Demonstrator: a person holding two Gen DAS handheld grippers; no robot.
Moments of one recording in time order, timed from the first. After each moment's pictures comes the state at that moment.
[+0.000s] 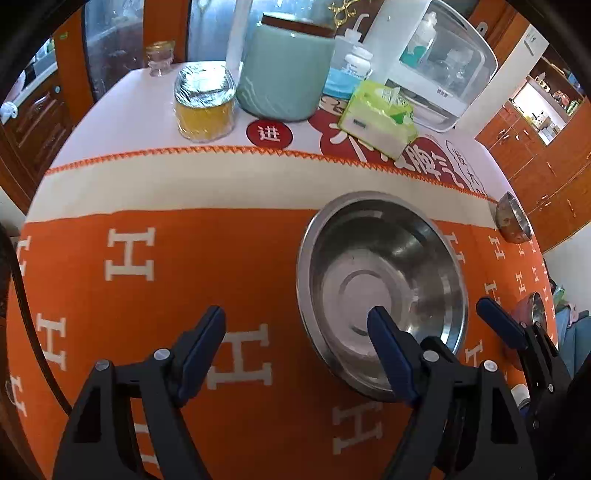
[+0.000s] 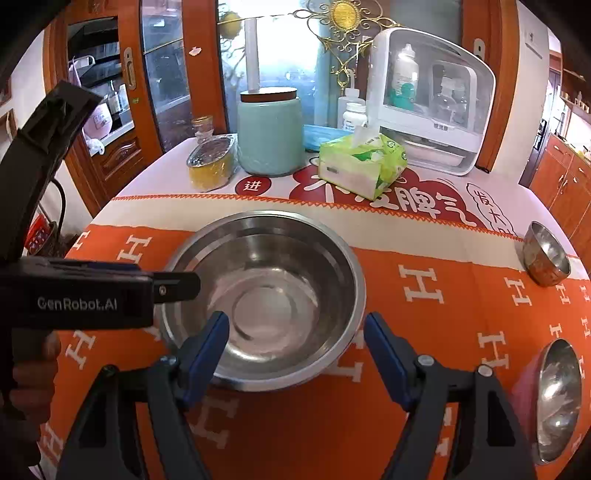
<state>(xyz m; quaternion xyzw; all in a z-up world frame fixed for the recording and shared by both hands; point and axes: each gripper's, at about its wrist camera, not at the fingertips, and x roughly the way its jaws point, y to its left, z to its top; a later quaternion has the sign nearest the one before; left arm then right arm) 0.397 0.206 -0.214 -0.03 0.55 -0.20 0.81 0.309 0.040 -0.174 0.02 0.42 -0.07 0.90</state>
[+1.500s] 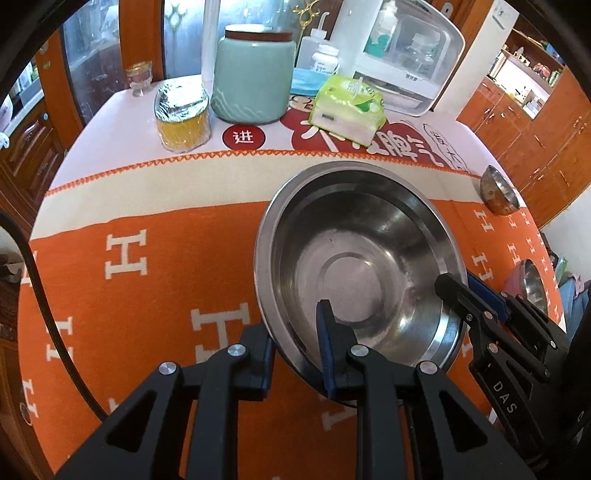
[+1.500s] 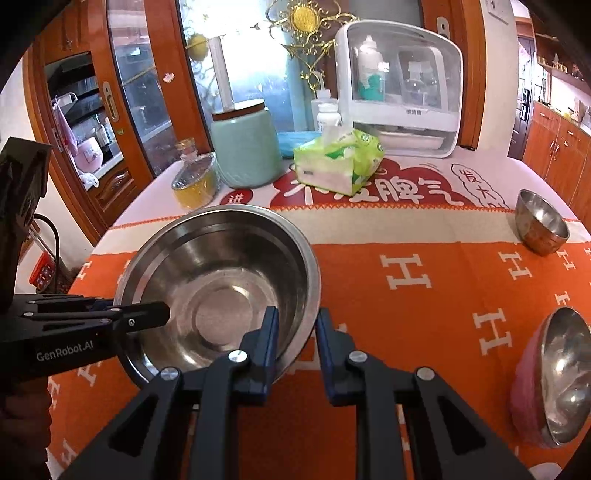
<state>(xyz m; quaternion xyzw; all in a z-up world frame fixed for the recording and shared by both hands) 0.363 0.199 -0.191 0.02 0.53 -0.22 0.82 0.286 0.017 -0.163 0.09 0.40 -0.08 0.91</state>
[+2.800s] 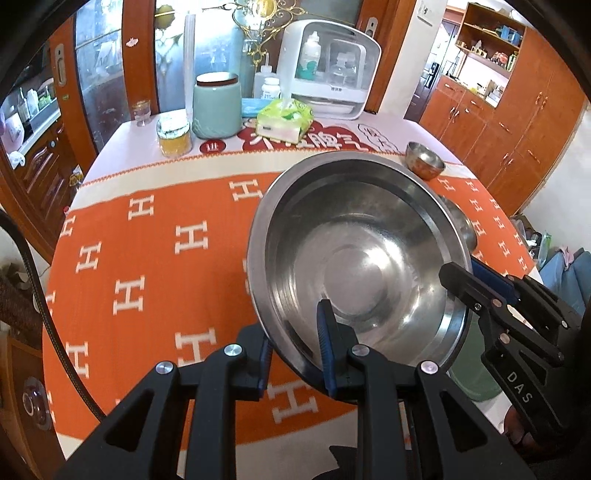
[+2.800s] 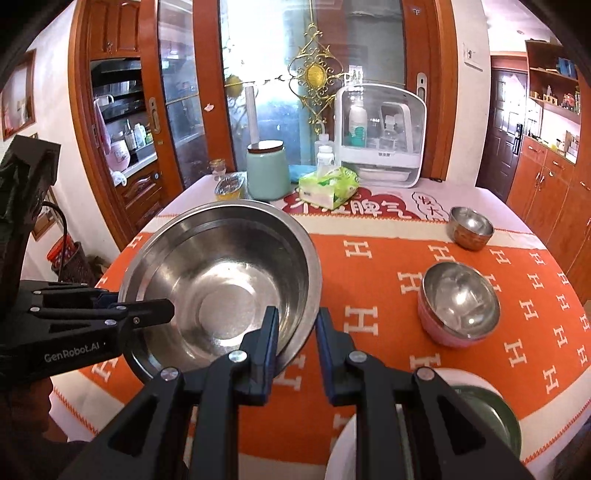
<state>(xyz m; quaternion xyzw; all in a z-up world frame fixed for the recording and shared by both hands) 0.179 0.208 -0.122 0.04 0.48 -0.25 0.84 0.114 0.045 -0.091 0.04 0.36 -0.07 0.93</state>
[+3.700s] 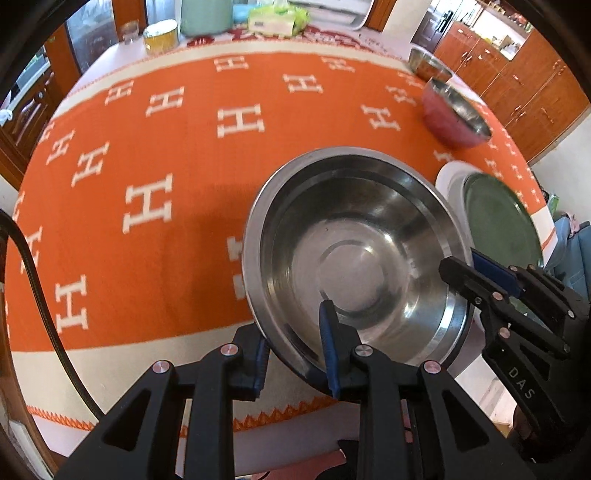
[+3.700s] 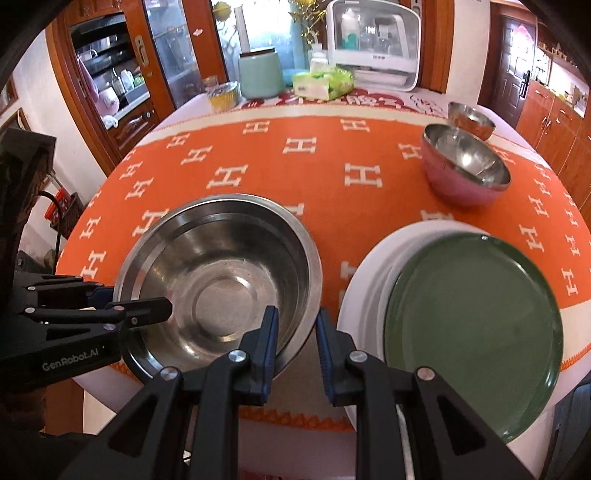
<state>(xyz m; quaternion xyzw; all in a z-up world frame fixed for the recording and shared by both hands) 0.113 0.202 -0.215 0.06 0.59 -0.24 0.77 0.060 0.056 -0.174 0.07 0.49 -0.06 0.87</state>
